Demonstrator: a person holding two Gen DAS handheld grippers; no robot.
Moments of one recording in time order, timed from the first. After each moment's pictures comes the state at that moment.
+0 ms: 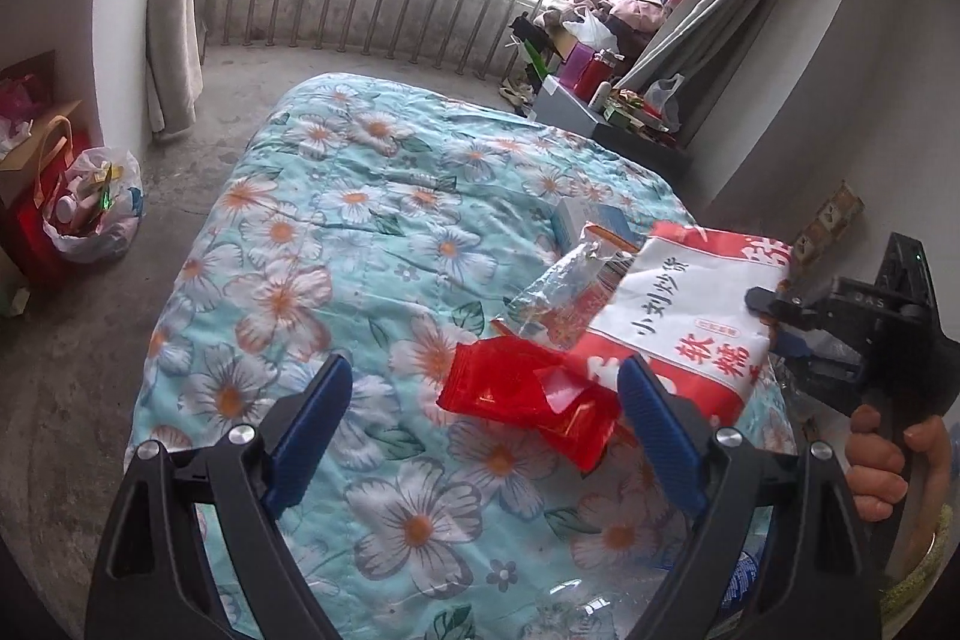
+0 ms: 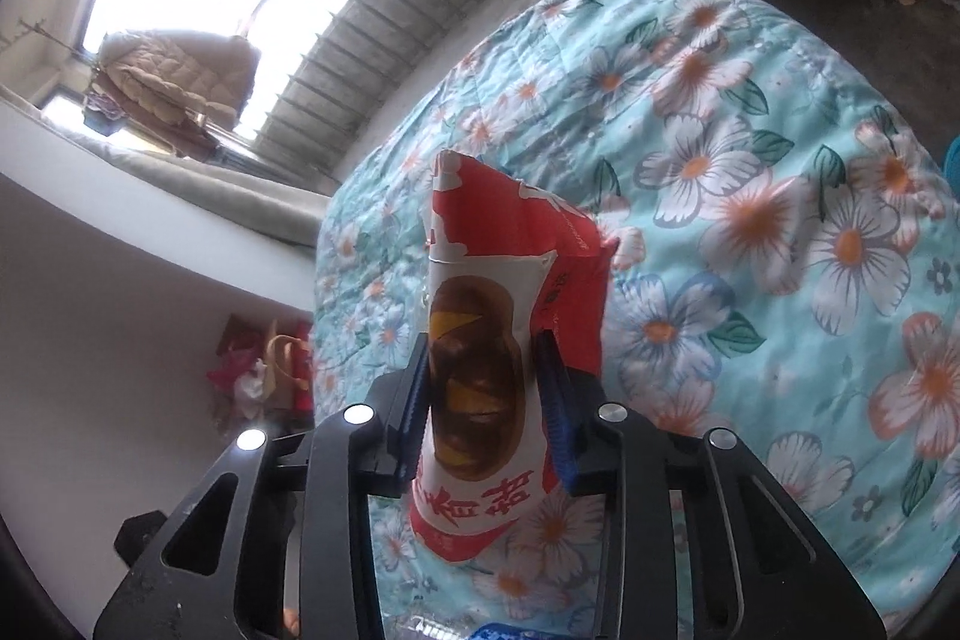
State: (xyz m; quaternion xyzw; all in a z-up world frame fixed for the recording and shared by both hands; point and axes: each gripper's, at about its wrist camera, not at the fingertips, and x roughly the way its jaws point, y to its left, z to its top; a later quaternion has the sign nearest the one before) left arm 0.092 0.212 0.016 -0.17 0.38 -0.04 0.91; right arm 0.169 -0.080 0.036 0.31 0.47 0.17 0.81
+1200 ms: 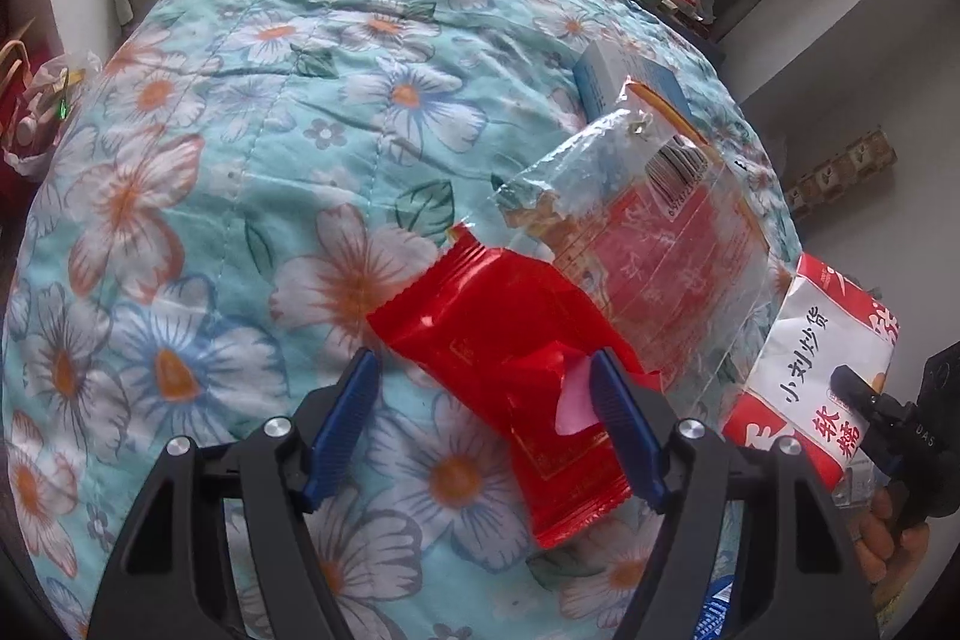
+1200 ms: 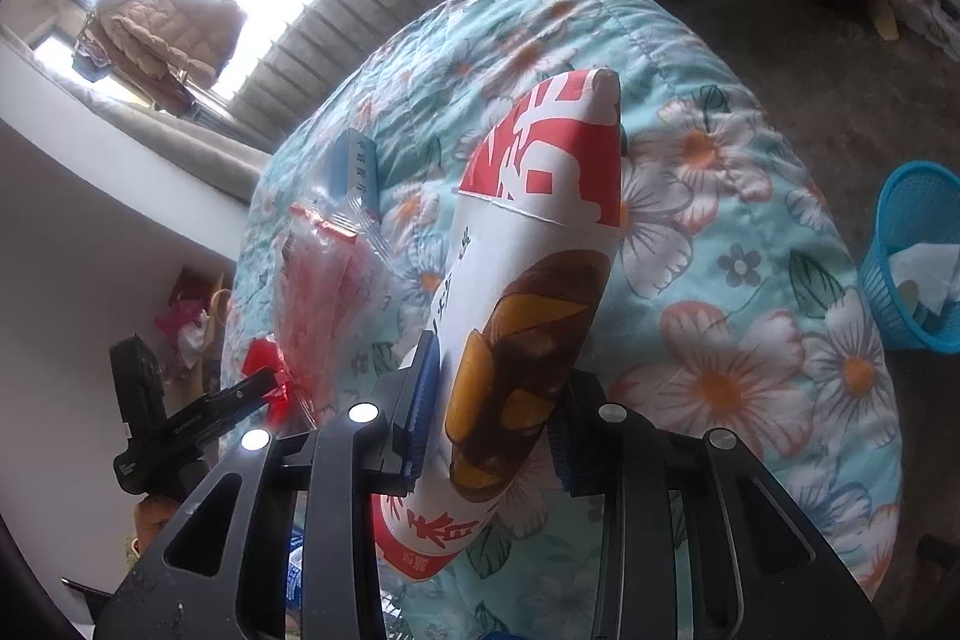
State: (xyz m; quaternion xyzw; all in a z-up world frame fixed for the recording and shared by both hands) left arm 0.169 0.172 -0.059 -0.18 0.53 -0.06 0.83; right arm 0.135 -0.163 0.001 0.24 0.49 0.15 0.83
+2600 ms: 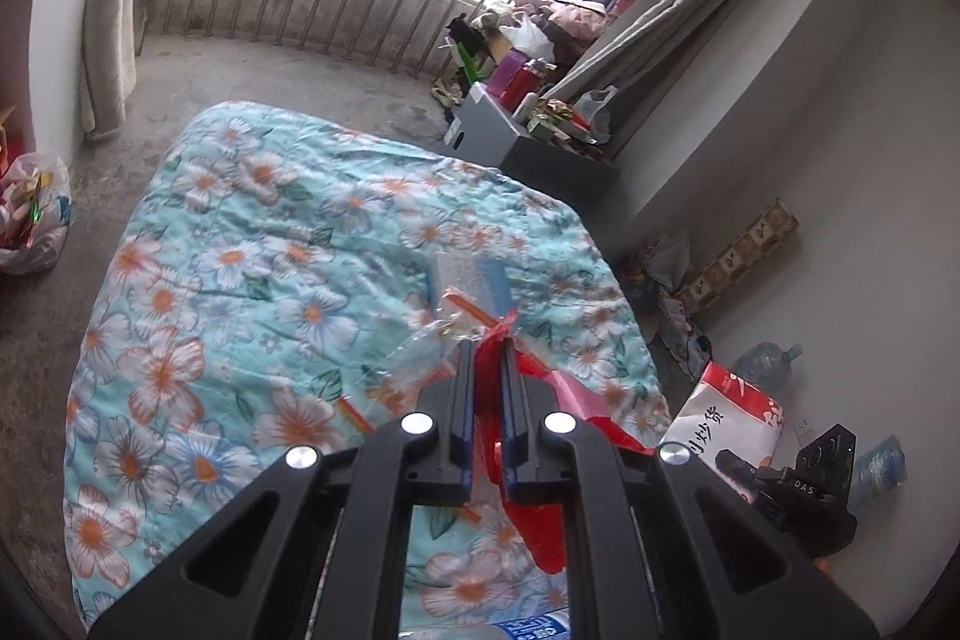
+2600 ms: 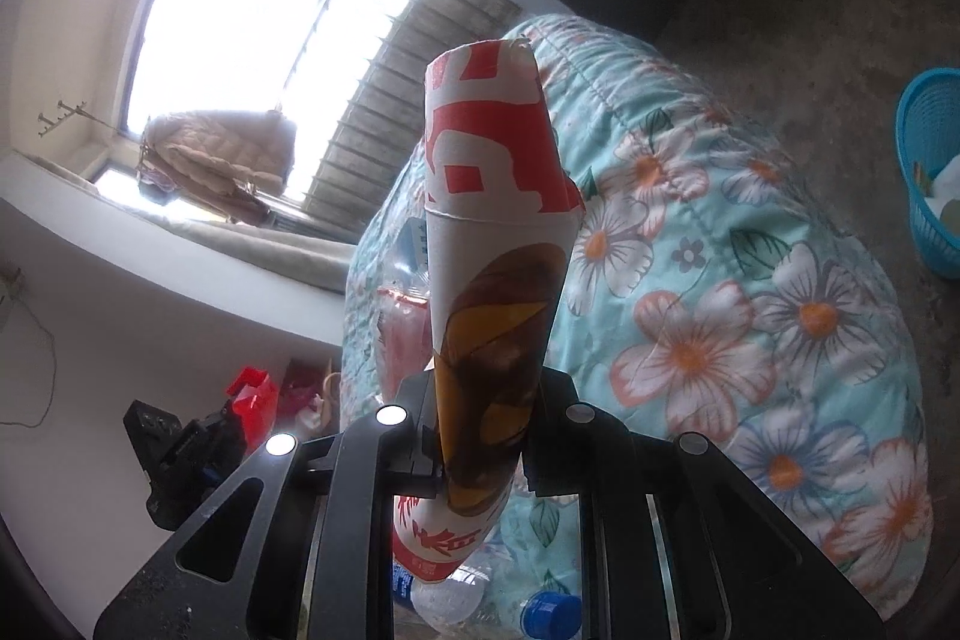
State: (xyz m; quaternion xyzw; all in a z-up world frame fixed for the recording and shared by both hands) left arm 0.135 0.171 0.080 -0.21 0.37 -0.13 0.90; right arm 0.073 -0.247 0.018 0.39 0.40 0.19 0.80
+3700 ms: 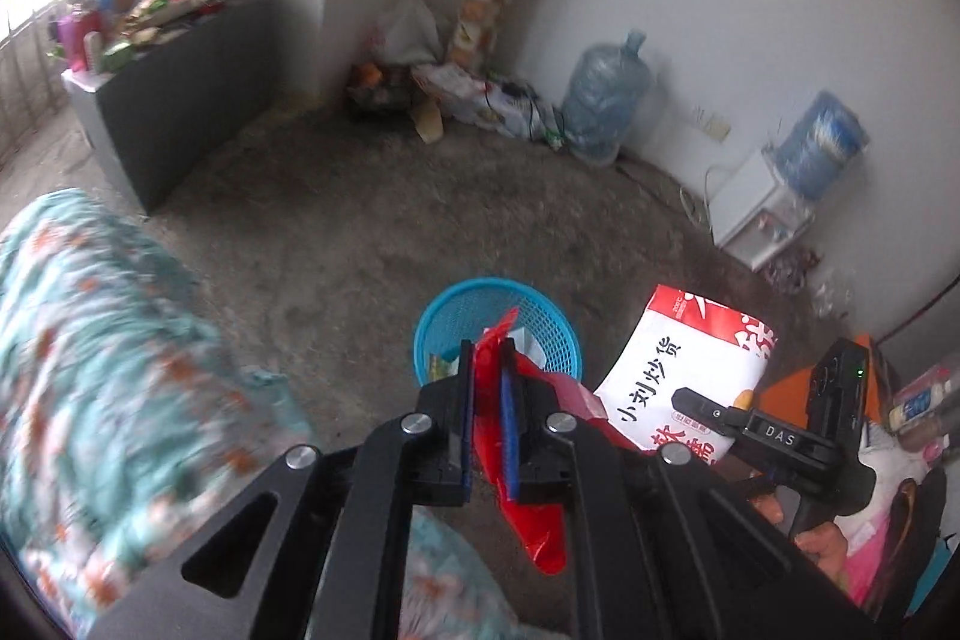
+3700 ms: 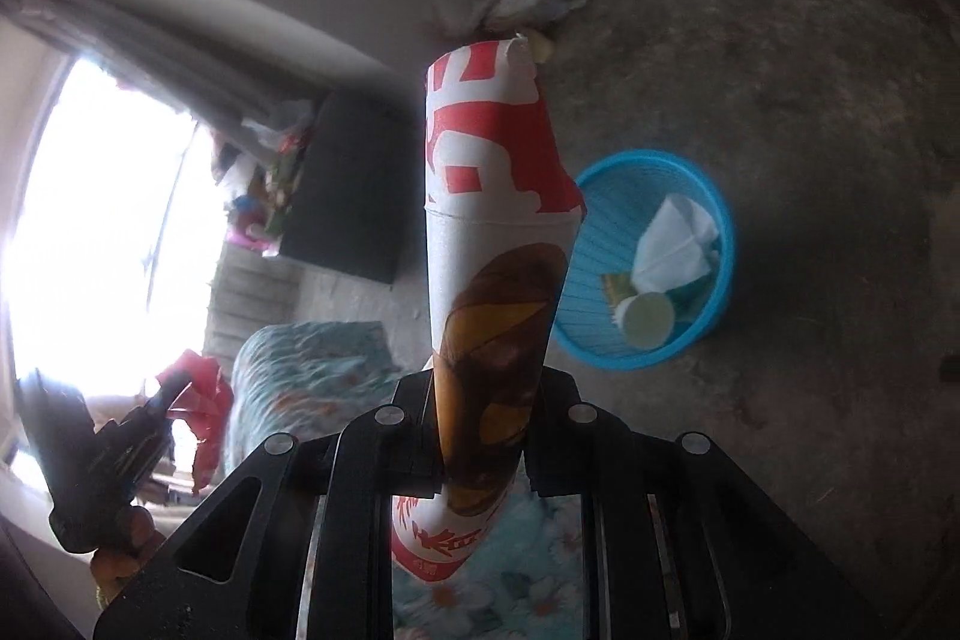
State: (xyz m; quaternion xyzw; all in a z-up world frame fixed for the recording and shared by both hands) left arm 0.251 -0.334 -0.002 0.09 0.47 -0.41 0.77; right arm -0.031 -0.510 -0.075 0.52 0.30 -0.14 0.79
